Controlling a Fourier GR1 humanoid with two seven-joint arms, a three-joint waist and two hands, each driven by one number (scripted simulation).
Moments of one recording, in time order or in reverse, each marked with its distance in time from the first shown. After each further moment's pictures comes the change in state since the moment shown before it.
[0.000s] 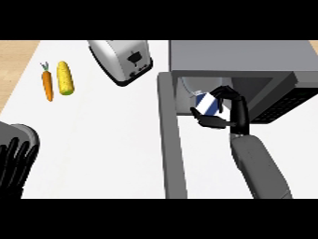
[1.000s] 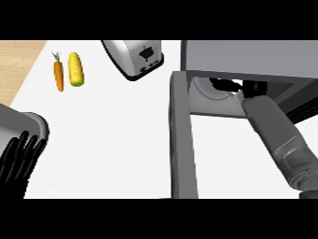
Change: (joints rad) left arm -0.058 0.007 0.004 0.045 -0.071 -0.021 0.006; right arm -0.438 -0.161 -0.078 0.559 0.165 -0.312 0.094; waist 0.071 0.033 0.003
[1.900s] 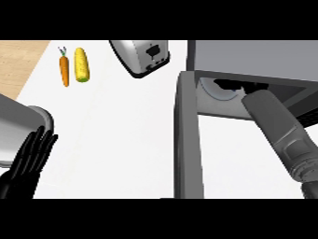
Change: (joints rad) left arm -0.053 -0.007 -0.041 0.043 -0.094 0.013 -0.014; right arm -0.087 -0.020 0.028 0.124 0.069 -0.017 0.033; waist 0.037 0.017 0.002
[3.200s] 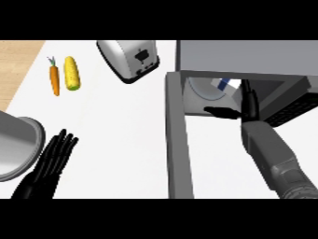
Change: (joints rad) left arm 0.009 -0.061 -0.094 -0.007 -0.073 -0.004 -0.024; right arm 0.229 0.076 -0.212 -0.082 -0.216 0.366 -0.392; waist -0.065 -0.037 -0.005
